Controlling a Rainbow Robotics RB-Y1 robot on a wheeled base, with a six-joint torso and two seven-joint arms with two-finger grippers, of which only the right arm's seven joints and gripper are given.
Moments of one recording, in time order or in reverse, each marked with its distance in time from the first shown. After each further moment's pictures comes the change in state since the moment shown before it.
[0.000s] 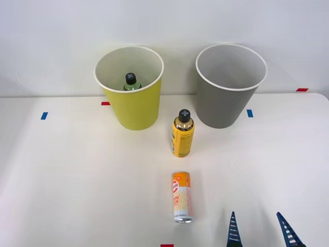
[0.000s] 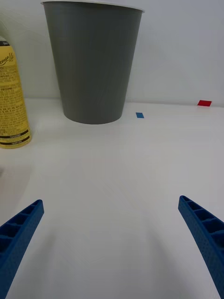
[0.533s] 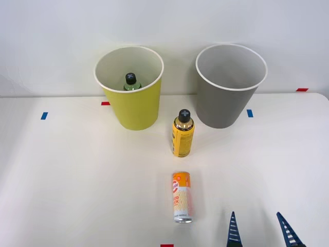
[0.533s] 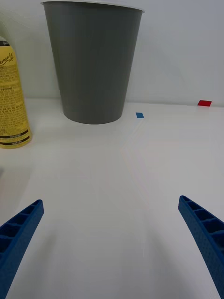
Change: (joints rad) arm 0.000 0.000 0.000 0.000 0.000 0.000 0.000
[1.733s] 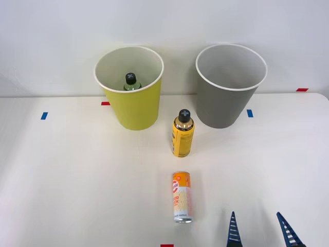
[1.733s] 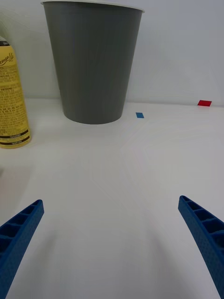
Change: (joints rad) arm 0.000 0.000 0.000 0.000 0.000 0.000 0.000
